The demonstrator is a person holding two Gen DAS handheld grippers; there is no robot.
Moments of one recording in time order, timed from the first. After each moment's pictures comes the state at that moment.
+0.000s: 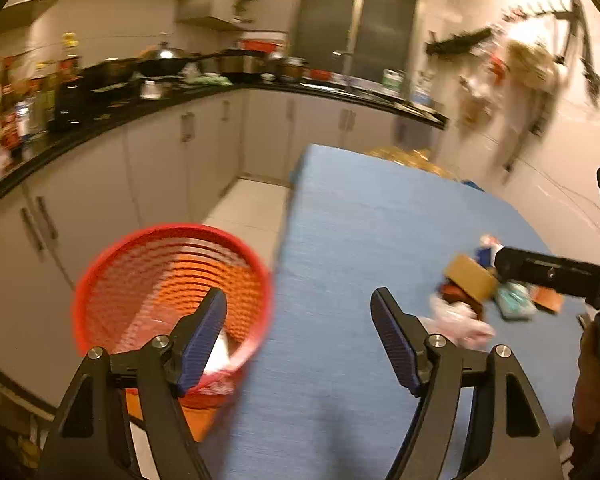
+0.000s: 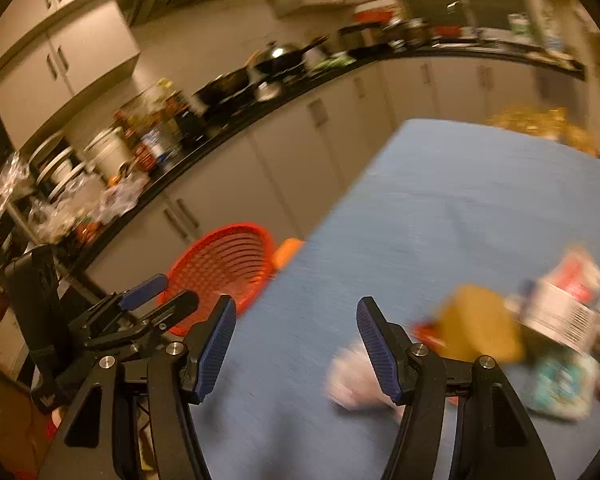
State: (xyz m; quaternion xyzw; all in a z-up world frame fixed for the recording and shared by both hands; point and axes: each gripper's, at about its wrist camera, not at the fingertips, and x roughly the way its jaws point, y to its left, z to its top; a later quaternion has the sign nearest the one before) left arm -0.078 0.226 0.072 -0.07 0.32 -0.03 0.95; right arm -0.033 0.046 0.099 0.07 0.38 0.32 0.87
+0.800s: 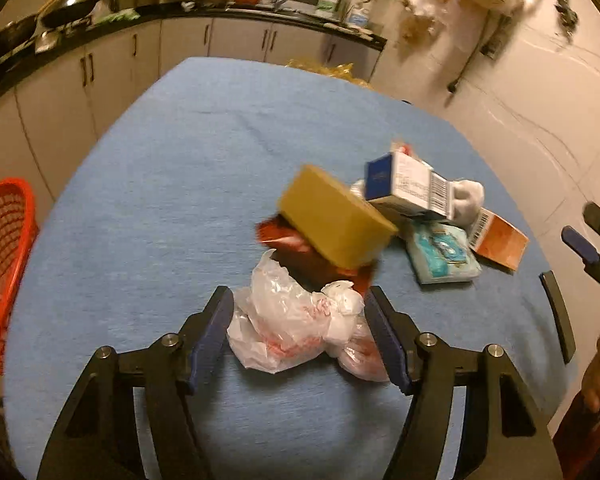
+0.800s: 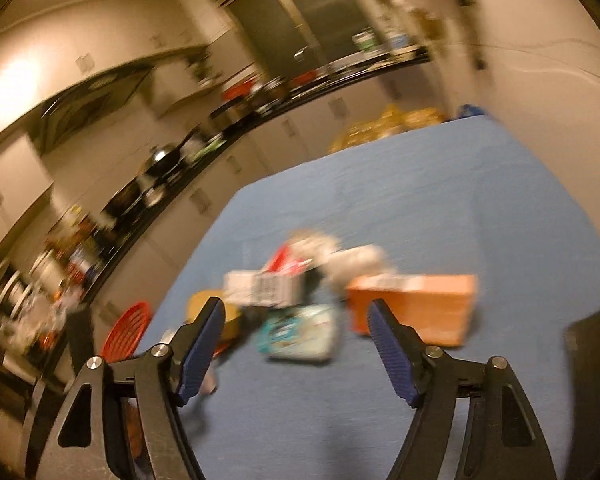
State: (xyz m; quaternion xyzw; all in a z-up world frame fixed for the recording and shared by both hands) left arm -0.013 0.085 0.018 -0.07 0.43 -0.14 0.89; right arm -0.083 -0.216 0.091 0.21 0.31 0.14 0.92
